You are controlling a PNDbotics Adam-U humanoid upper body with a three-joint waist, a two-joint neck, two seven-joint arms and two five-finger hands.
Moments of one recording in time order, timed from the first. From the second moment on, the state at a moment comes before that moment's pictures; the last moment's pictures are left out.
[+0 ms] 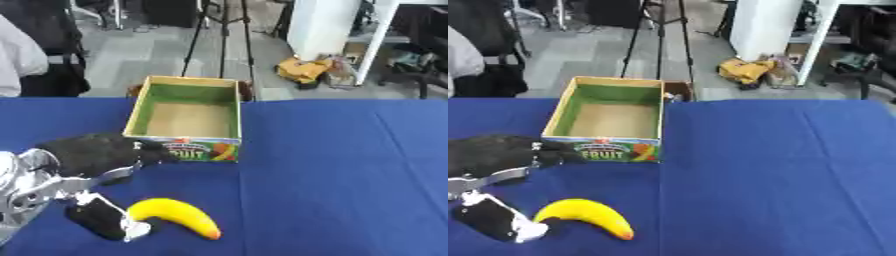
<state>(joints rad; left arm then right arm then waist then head) -0.88 0.67 -0.53 -1.83 -0.69 0.10 -0.79 -0.02 -0.58 -0.26 -1.99 0.29 -0.64 -0.60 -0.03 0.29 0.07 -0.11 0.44</state>
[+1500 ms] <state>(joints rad) -0.91 0.57 -0.59 -1.59 -0.69 0.09 -0.76 -0.02 -0.57 -0.26 -1.99 0.30 -0.64 -0.60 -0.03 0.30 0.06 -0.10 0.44</state>
